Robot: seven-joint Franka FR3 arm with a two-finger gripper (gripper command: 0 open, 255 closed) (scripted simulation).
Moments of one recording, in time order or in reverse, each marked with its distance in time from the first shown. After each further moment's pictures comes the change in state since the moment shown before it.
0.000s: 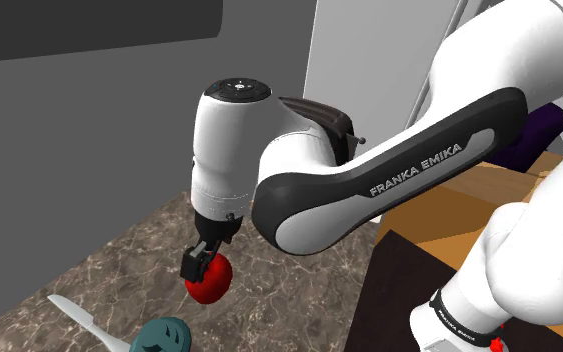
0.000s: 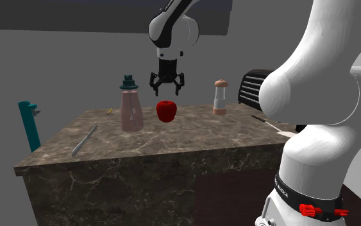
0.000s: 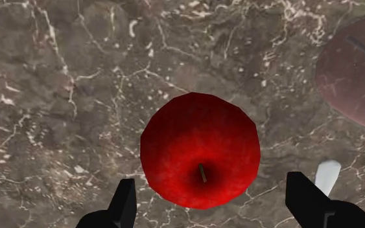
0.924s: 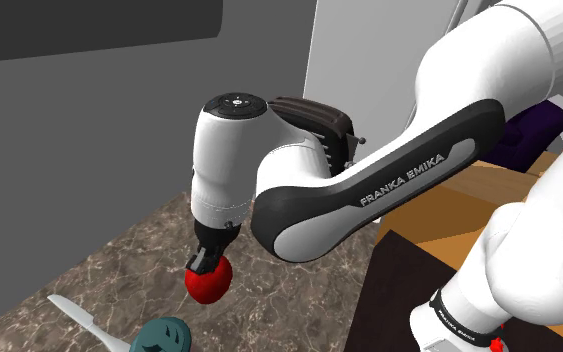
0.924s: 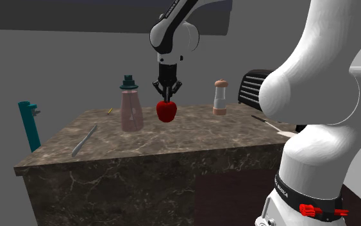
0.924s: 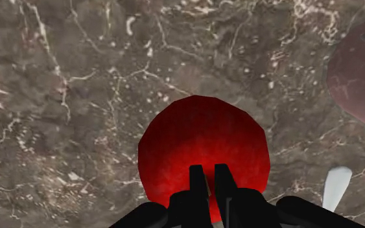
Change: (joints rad) arm -0.001 0.039 0.000 -0.012 -0.035 0.043 0.023
